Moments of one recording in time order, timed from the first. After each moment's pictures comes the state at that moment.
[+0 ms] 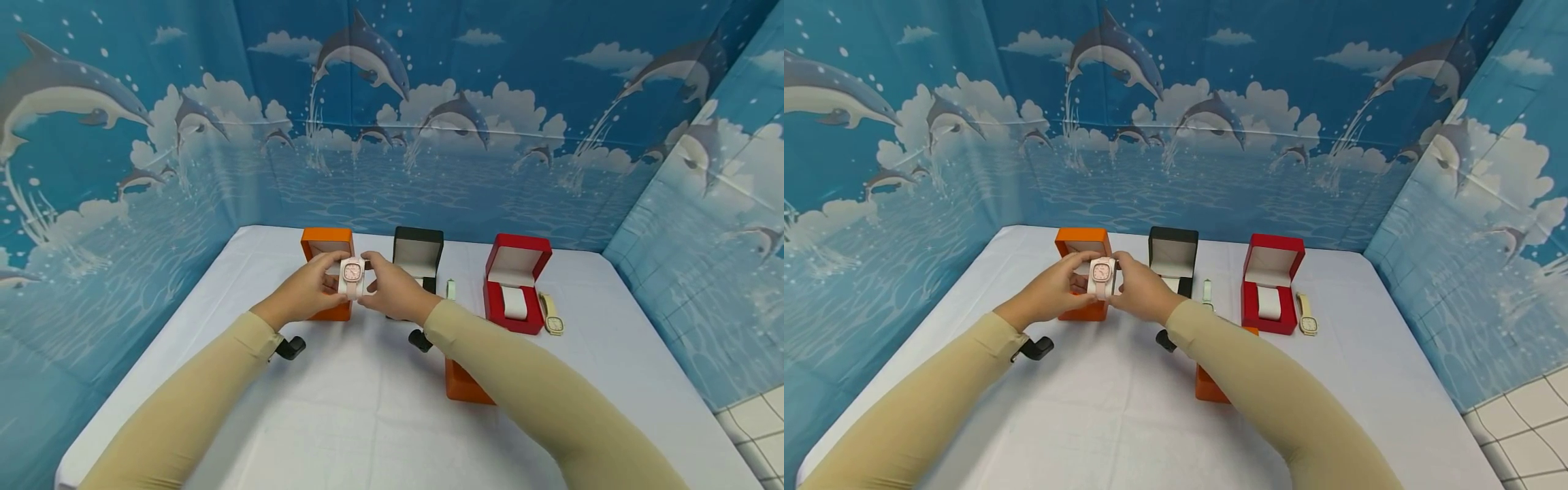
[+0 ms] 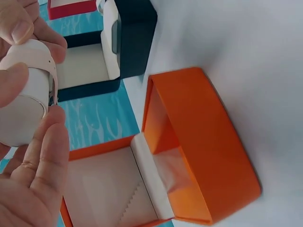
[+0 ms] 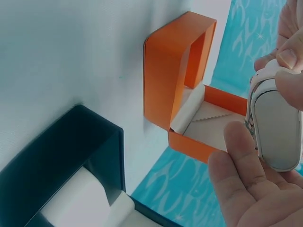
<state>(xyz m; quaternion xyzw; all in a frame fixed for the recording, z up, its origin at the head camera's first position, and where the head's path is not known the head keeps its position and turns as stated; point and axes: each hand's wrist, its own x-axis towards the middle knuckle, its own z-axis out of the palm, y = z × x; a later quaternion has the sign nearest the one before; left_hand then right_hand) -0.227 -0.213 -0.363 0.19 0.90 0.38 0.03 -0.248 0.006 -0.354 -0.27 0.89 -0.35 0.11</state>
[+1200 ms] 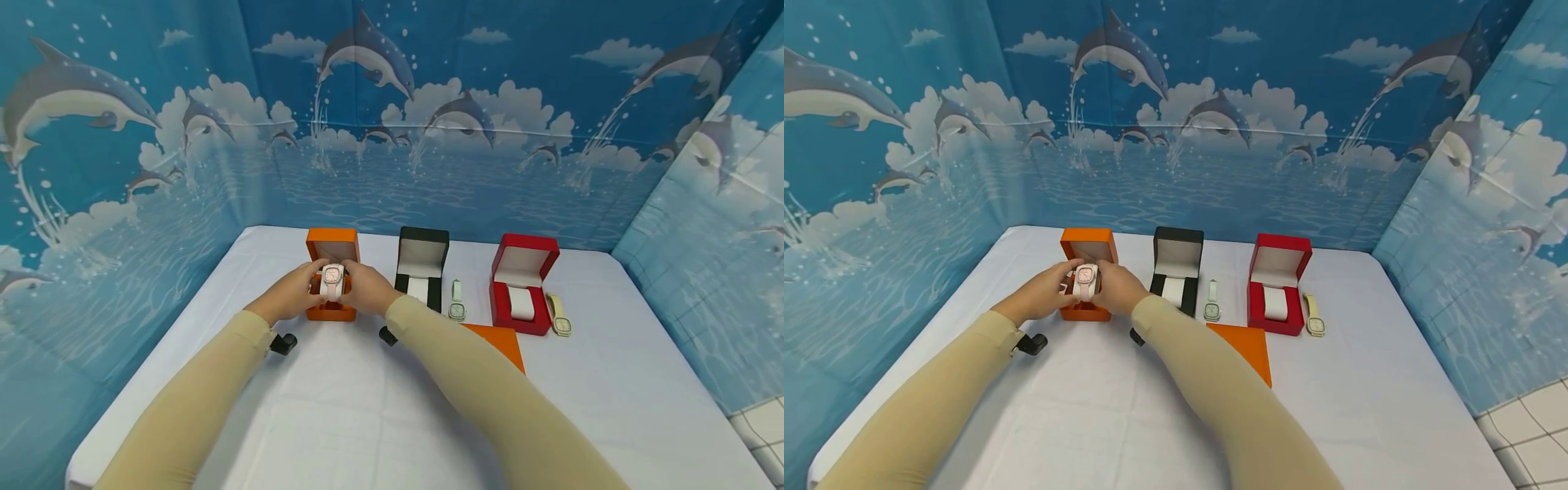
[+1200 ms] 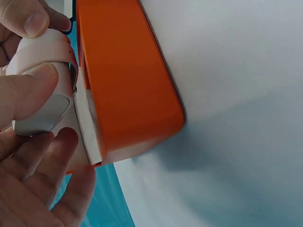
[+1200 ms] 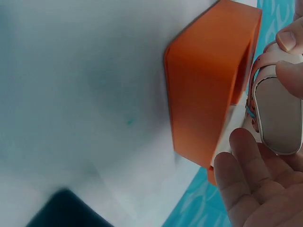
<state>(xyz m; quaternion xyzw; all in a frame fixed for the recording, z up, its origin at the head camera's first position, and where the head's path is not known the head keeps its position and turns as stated) -0.251 -0.255 -0.391 0.10 0.95 0.29 0.08 -0.282 -0.055 -0.391 -0.27 0.92 -0.28 0.11</state>
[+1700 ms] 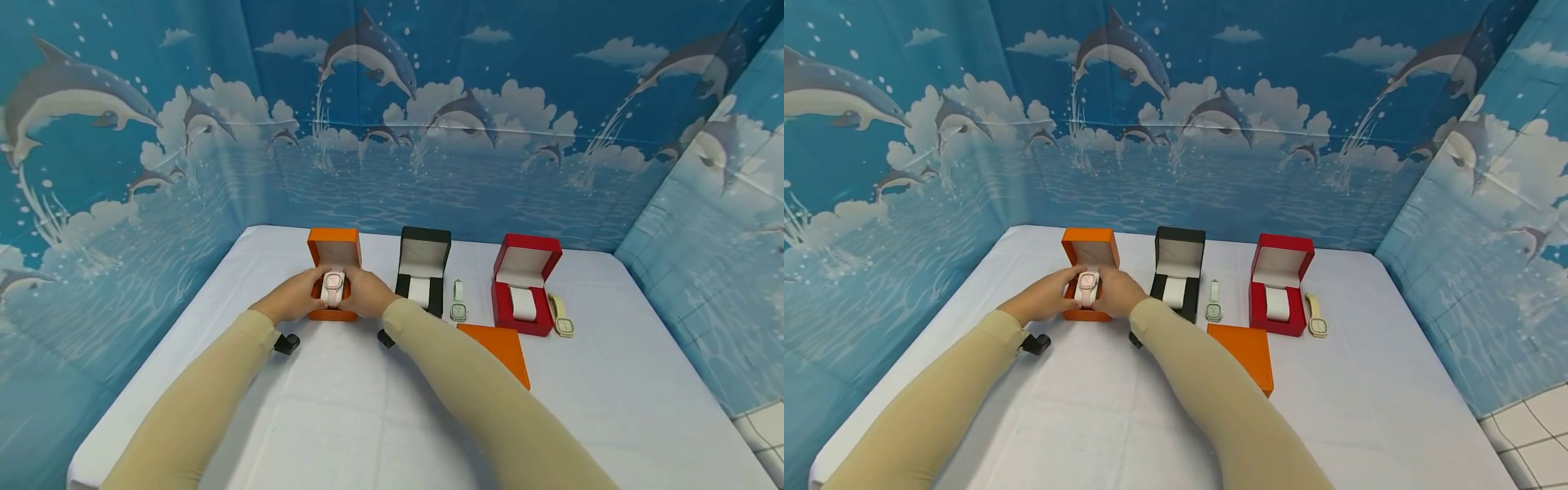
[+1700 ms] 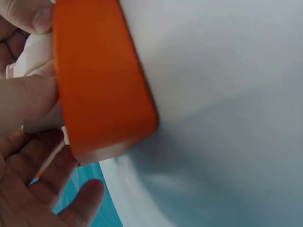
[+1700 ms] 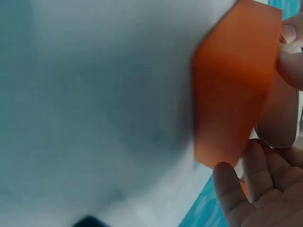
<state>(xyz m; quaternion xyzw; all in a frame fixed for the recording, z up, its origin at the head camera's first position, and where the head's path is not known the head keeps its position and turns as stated) -0.259 -0.261 -0.405 0.10 0.96 0.26 0.10 -0.289 -0.061 -0.413 -0.28 0.91 -0.28 0.10</state>
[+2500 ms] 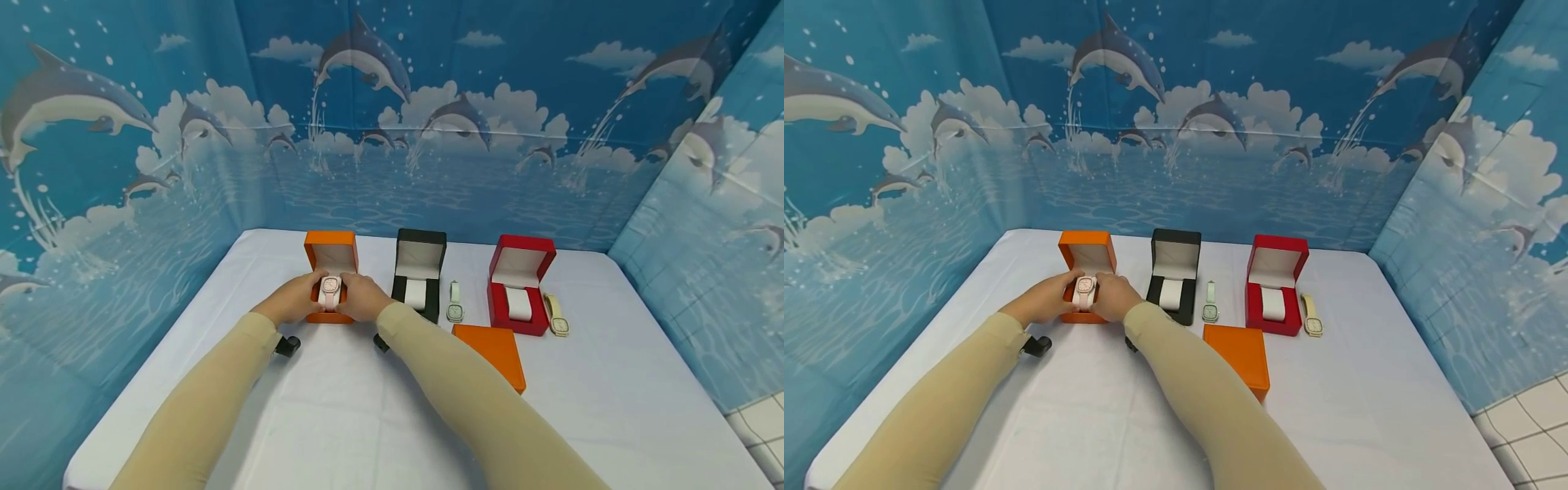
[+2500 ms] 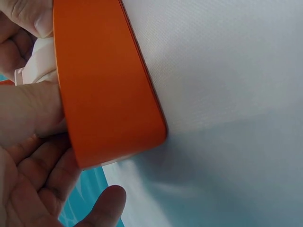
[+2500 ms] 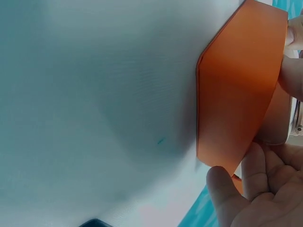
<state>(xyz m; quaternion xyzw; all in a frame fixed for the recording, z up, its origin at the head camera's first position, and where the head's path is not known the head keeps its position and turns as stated) -0.258 -0.251 -0.405 0.08 0.96 0.23 0.12 -0.285 -0.063 -0.418 -0.26 0.93 -0.24 0.11</state>
